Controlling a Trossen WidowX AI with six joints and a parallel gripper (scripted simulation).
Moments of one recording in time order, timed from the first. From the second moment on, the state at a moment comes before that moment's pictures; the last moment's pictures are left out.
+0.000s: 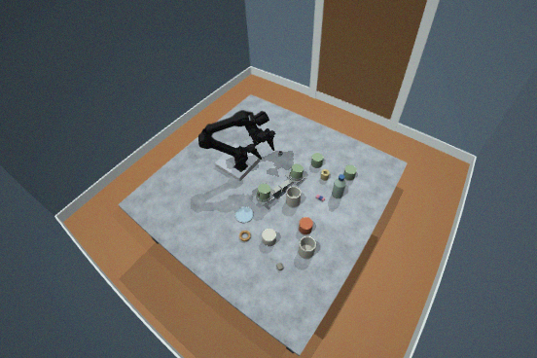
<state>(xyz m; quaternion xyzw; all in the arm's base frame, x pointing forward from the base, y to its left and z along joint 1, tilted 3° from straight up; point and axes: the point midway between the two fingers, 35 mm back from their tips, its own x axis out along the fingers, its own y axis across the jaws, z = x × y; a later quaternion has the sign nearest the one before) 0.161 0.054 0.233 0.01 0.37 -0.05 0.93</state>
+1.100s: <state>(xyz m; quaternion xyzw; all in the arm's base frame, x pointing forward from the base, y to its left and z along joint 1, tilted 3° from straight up) 0.230 0.131 0.203 -0.36 0.53 0.18 0.75</state>
